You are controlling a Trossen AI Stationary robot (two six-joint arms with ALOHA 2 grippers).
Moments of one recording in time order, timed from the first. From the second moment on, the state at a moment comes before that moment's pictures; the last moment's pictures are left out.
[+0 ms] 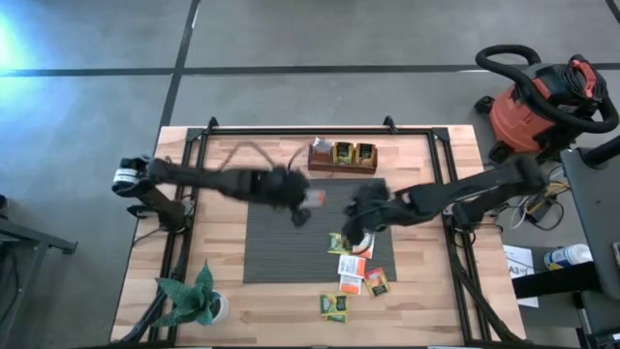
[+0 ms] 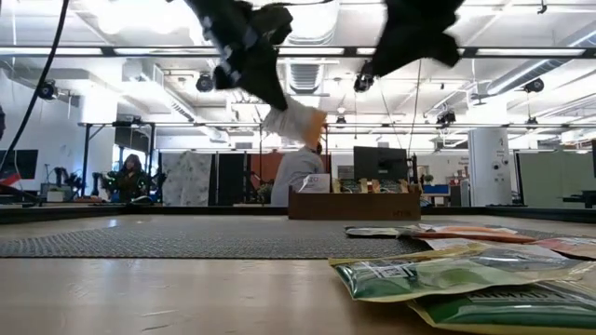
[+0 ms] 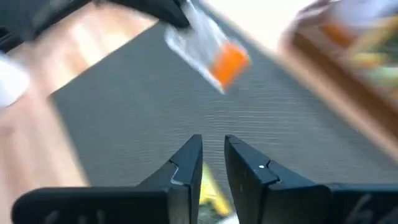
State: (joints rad) left arm 0.02 1.55 1.26 -0.55 -0.26 -0.39; right arm 0.24 1.41 1.15 -0.64 0.46 0.81
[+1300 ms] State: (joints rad) left arm -0.06 1.75 1.85 -1.01 -0.16 0.37; right arm 0.29 1.35 1.11 -0.39 0.47 0.32
